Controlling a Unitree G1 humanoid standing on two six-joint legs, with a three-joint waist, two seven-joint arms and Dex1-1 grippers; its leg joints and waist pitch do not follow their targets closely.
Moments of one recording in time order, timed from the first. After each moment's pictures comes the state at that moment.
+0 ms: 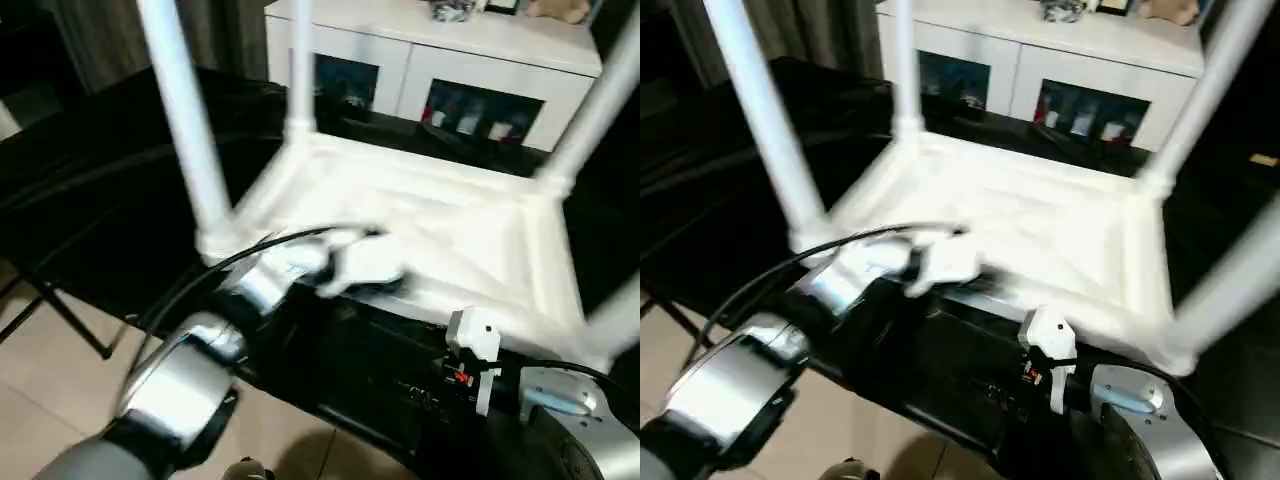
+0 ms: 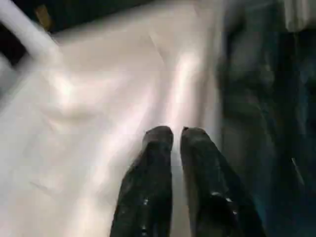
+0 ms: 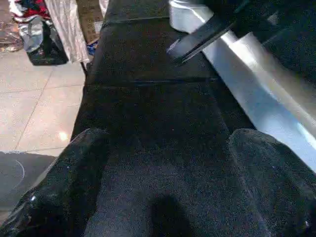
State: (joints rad) left arm -0.95 0.06 -0.41 1.03 0.18 -0.50 -0.98; right arm 0.07 -0.51 0.17 -0.15 0.30 0.21 0.90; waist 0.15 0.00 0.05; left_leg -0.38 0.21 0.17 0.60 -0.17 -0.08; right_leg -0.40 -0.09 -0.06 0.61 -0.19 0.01
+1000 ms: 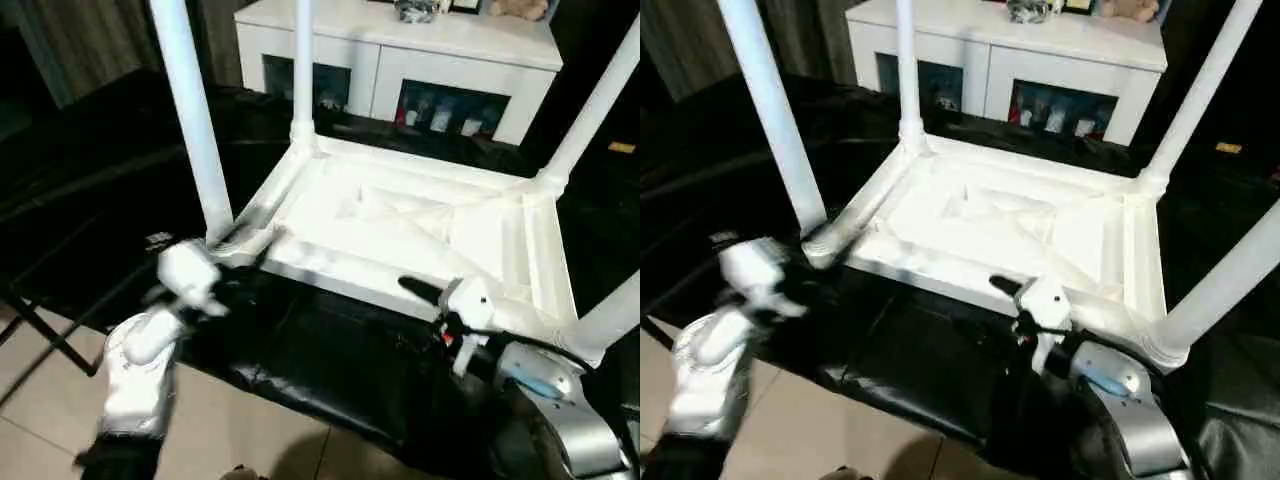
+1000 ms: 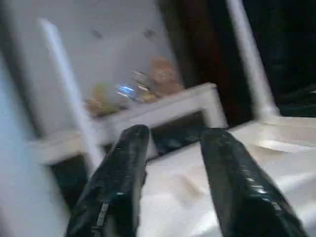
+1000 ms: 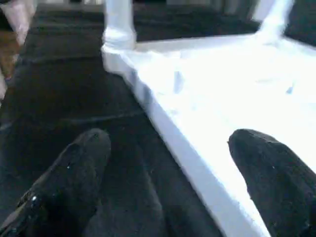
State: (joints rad) left arm -0.16 0.20 0.11 0.25 -0.10 -0.66 -0.63; right arm -0.02 -0.35 0.12 -0.05 0.22 0.11 0.66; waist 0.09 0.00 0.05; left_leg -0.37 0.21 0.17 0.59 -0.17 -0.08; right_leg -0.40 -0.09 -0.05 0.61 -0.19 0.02
